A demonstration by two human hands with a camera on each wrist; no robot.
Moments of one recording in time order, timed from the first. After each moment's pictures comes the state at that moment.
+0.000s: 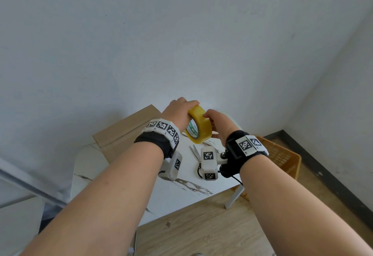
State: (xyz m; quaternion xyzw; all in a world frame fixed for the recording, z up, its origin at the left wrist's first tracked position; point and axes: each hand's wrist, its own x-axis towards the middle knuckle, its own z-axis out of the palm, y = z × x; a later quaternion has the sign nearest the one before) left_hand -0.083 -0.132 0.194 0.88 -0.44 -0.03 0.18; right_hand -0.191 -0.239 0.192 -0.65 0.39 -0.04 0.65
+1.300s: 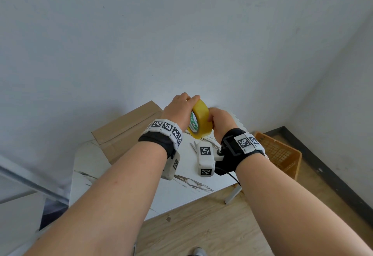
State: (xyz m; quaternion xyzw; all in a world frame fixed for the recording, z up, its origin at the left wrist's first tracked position) left_hand -0.083 -0.136 0.186 0.88 -0.45 0.03 0.12; right_hand -0.181 -0.238 0.188 -0.59 0.40 -0.11 0.69
